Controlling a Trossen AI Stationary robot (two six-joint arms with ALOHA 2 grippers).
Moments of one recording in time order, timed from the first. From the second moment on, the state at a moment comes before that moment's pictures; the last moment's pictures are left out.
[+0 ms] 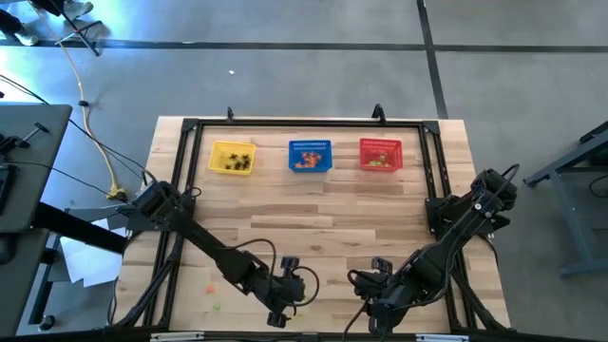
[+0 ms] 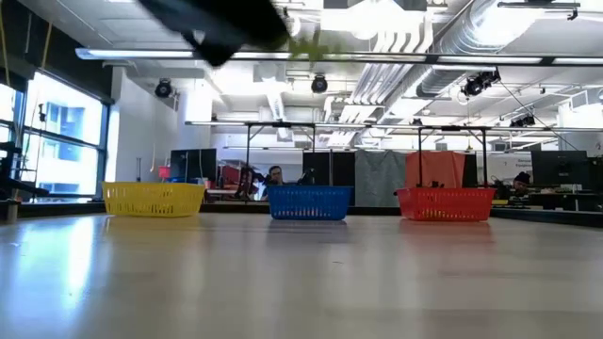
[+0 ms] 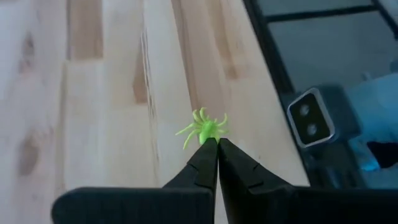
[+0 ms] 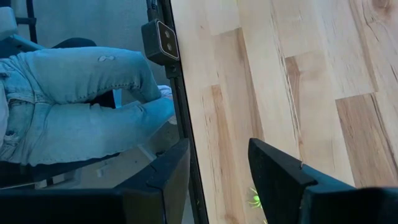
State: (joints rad) left arm -0.63 1.93 1.32 -0.21 -0.25 -0.35; right arm 0.79 1.70 1.50 -0.85 0.12 0.99
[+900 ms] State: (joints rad) left arm -0.27 1.85 1.32 0.01 -0.19 0.00; right arm 0.79 1.70 1.50 -0.85 0.12 0.99
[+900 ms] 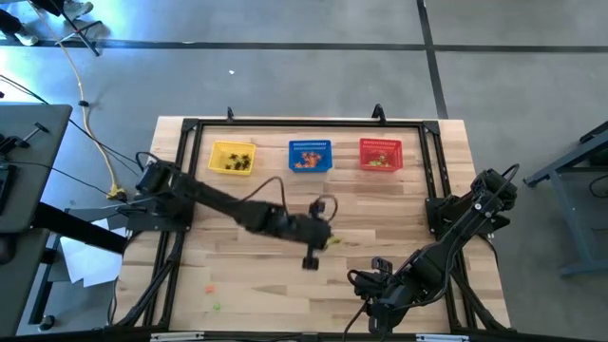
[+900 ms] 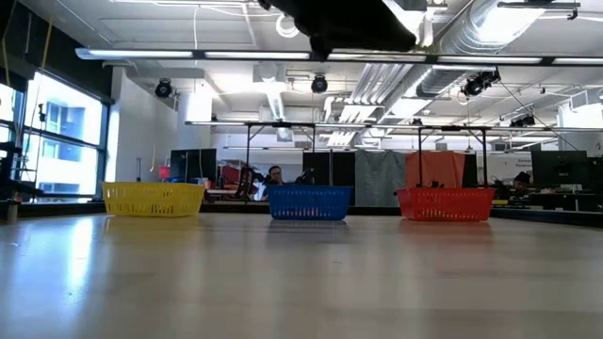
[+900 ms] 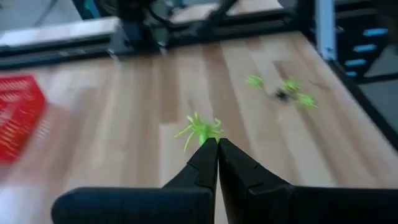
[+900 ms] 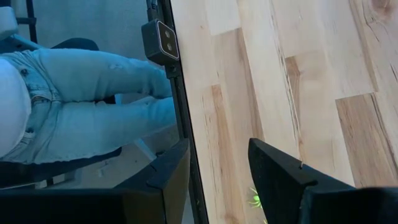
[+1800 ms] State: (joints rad) left arm 0.10 1.86 1.32 0.16 0.08 0.15; right arm 0.79 1.70 1.50 -0.85 0.12 0.99
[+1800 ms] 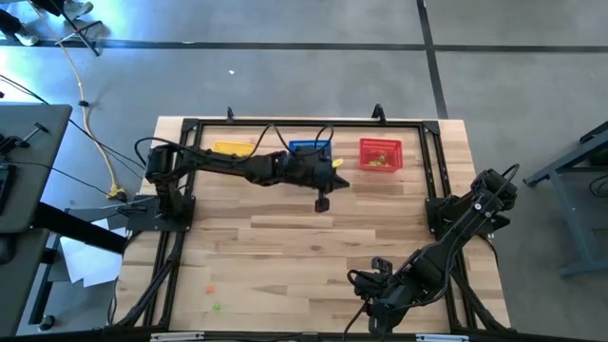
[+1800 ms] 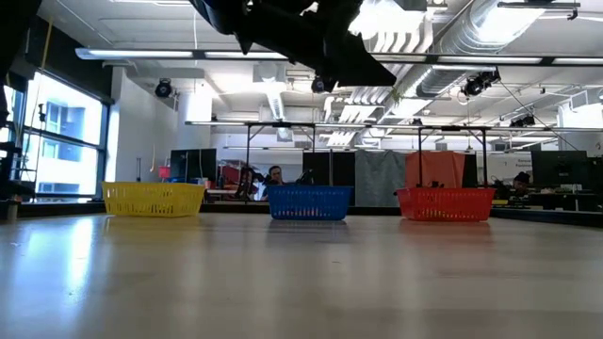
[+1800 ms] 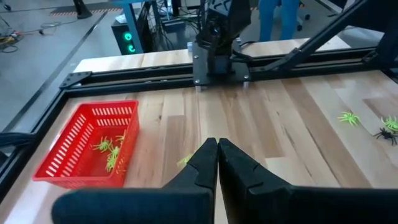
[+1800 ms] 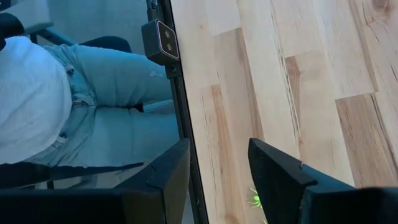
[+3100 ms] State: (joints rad) left arm 0.02 1.86 1.32 0.15 0.08 0.13; right arm 0.71 1.71 1.50 -0.56 0.47 0.81
